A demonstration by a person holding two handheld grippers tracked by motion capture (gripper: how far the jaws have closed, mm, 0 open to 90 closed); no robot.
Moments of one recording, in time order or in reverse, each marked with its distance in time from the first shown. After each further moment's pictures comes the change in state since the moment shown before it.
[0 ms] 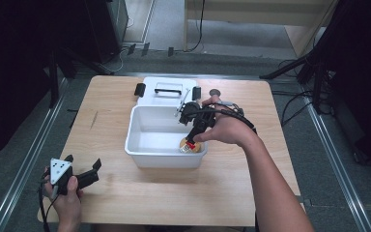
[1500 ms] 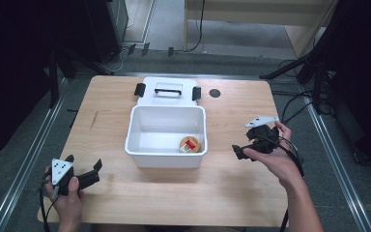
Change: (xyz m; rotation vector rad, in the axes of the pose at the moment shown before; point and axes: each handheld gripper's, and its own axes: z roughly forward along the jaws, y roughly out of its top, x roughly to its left) left arm -0.003 -0.001 -0.001 -0.001 -0.002 0.019; right arm -0.017 -0.185 0.013 -0.273 -0.228 0.543
